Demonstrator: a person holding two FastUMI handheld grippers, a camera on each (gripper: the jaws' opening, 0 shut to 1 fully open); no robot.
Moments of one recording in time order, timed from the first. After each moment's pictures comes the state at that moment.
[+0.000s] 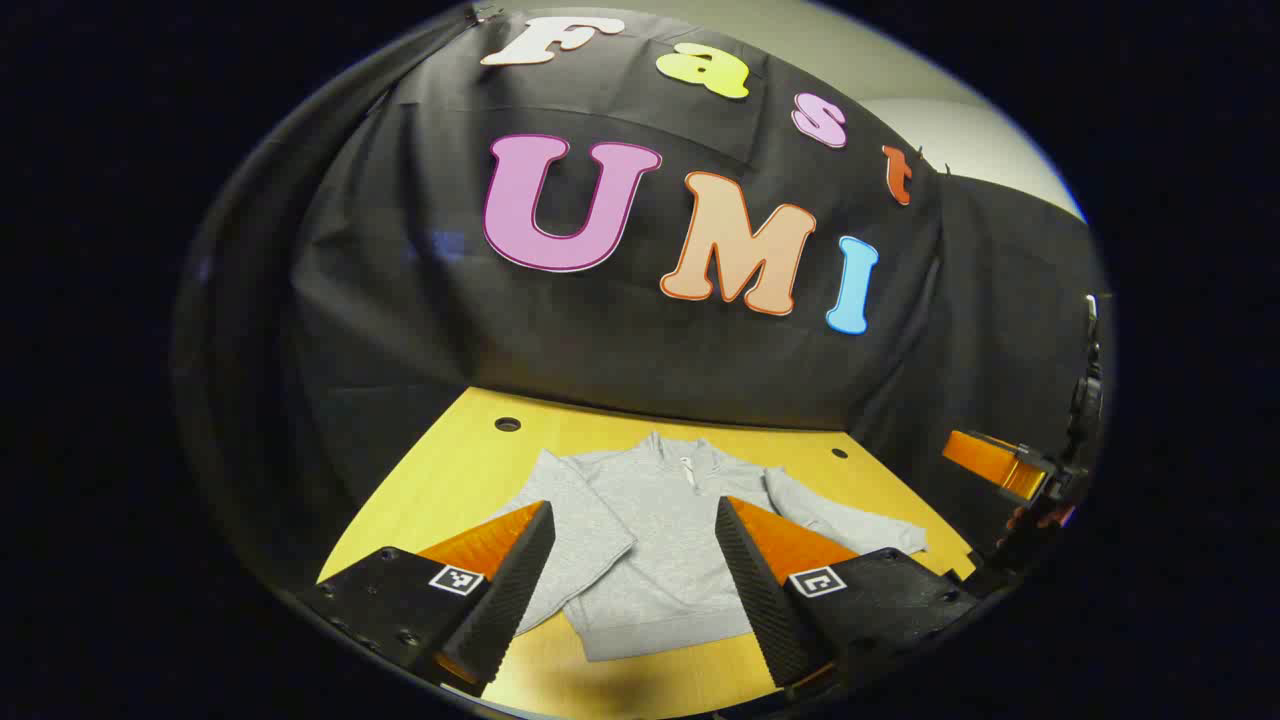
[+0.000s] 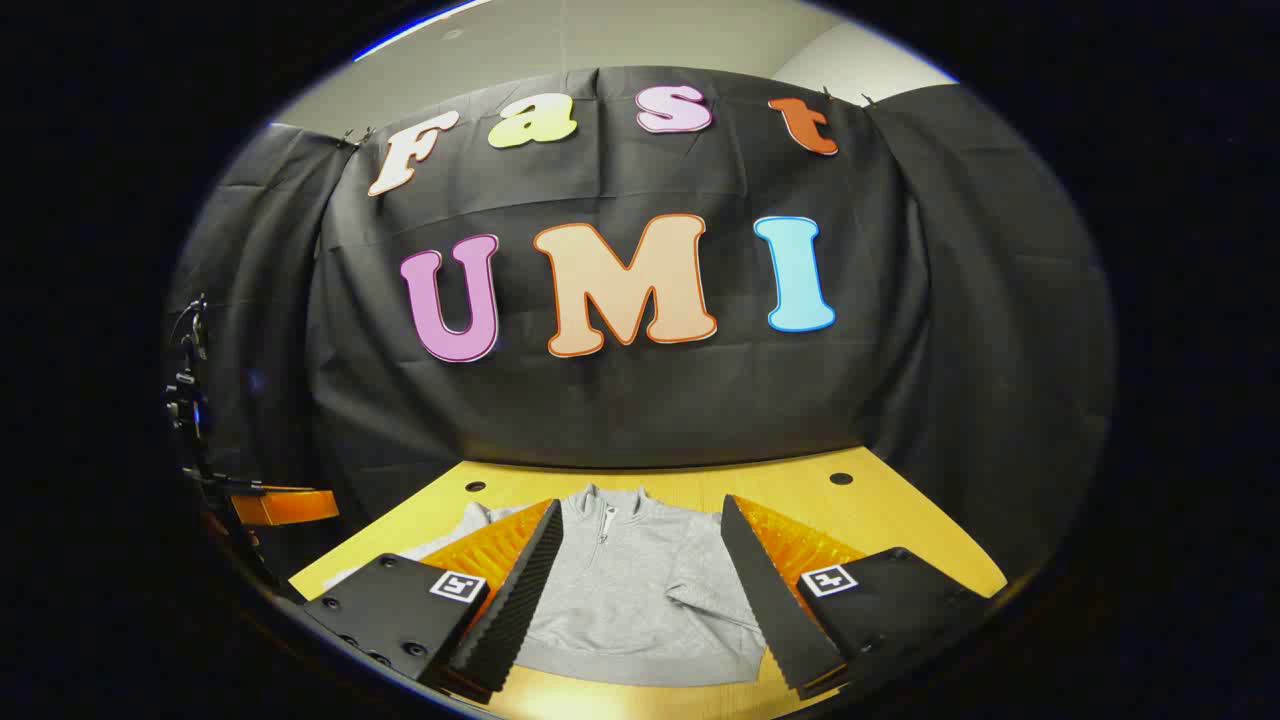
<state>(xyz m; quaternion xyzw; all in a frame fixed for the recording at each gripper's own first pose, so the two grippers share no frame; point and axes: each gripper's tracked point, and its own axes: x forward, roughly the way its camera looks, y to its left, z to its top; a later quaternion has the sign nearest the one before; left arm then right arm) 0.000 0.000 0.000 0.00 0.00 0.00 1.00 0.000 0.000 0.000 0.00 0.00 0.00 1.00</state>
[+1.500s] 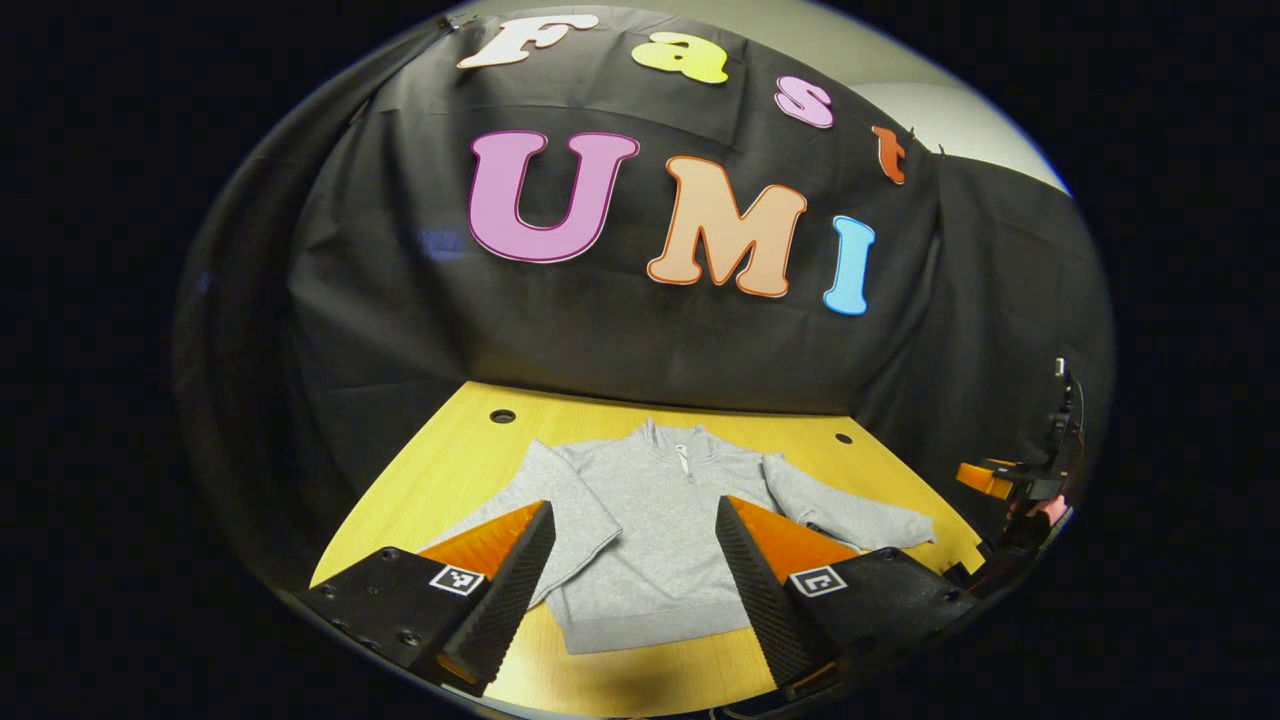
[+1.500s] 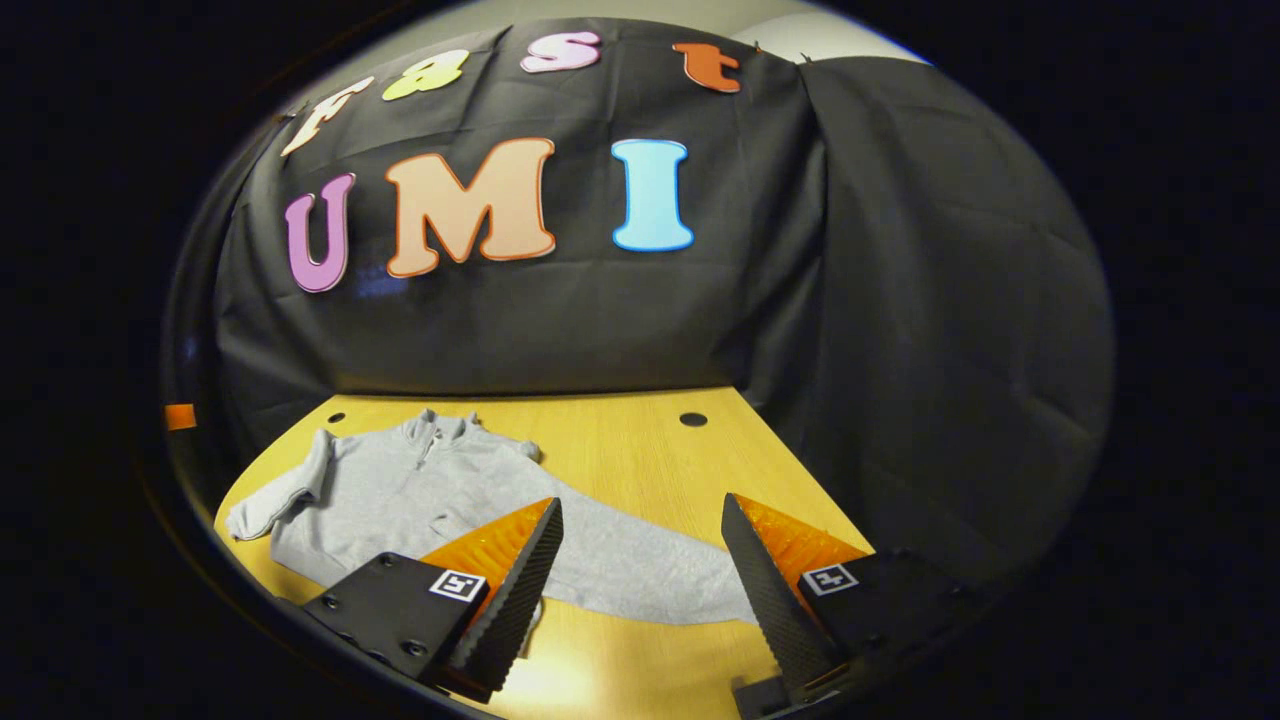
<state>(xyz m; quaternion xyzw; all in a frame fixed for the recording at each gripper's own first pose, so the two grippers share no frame) 0.004 -0.031 -0.015 0.01 0.02 0.01 1.00 0.015 -0.250 -0.090 -0.01 0.10 -0.12 0.99</state>
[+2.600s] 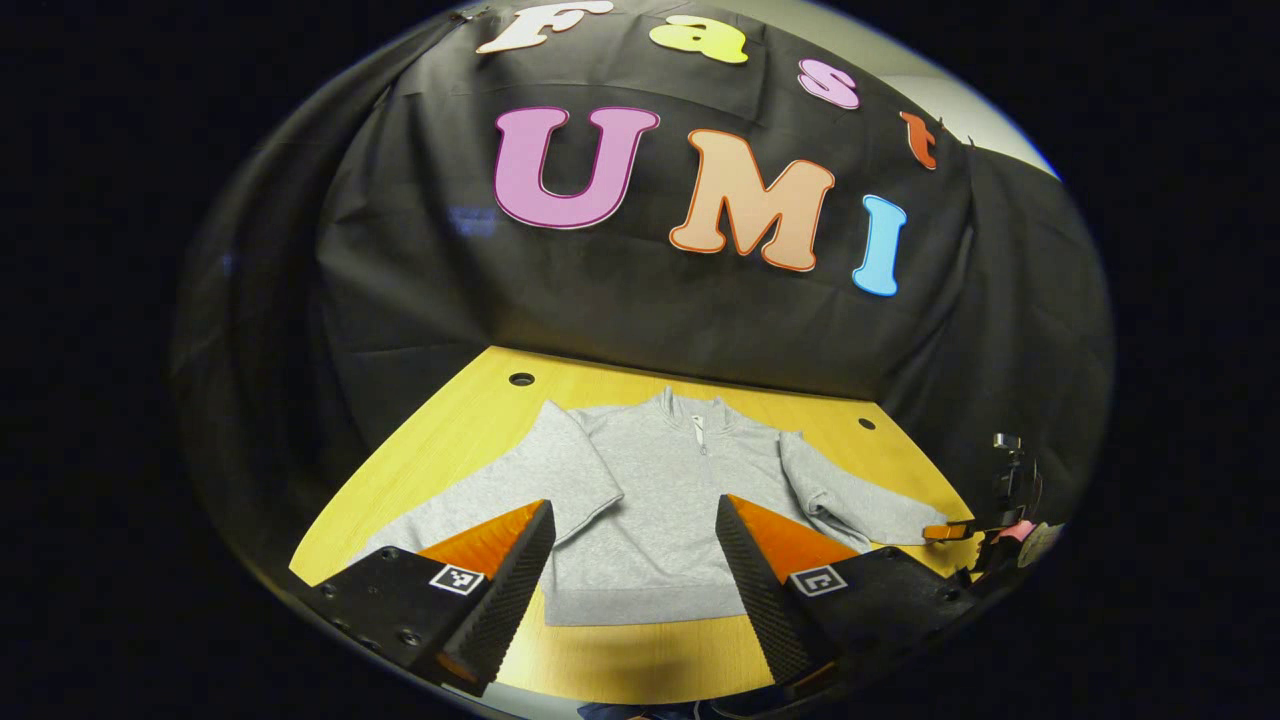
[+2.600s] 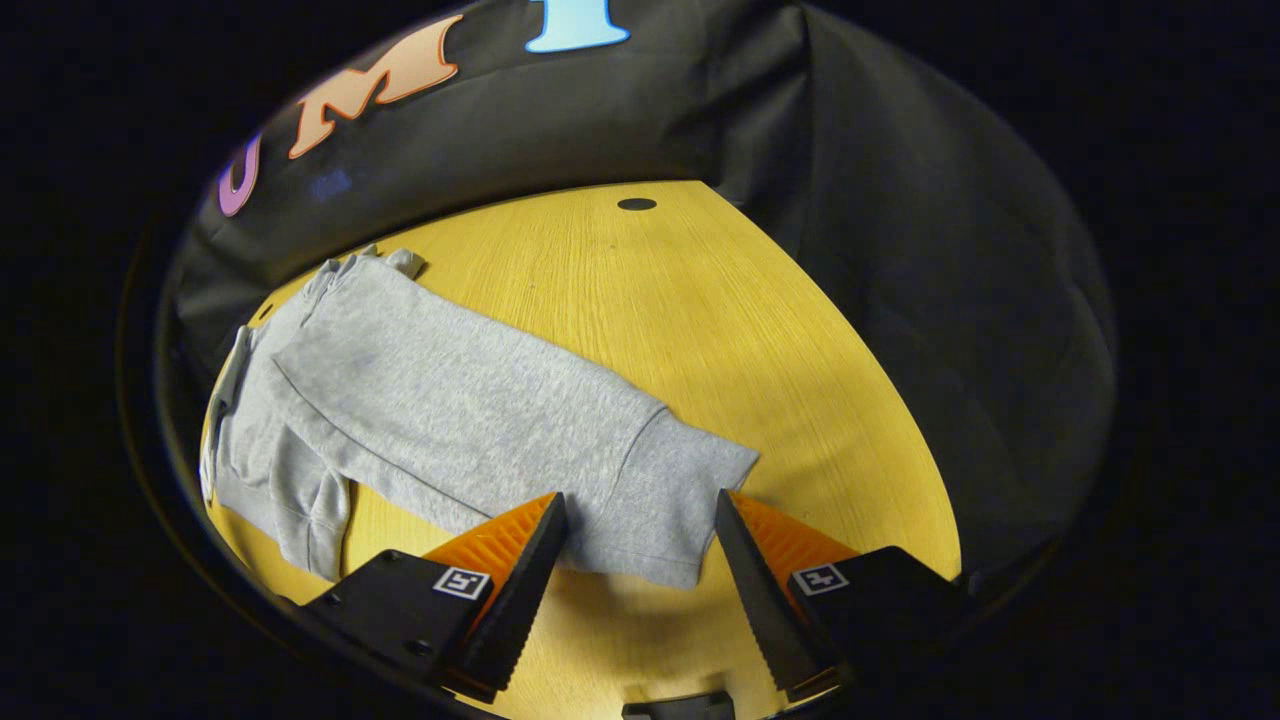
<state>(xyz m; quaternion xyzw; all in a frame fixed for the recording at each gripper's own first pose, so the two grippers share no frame) 0.002 -0.048 -0.047 -0.01 0.05 0.06 1.00 0.036 -0.364 -0.269 0.02 0.34 -0.14 0.93</state>
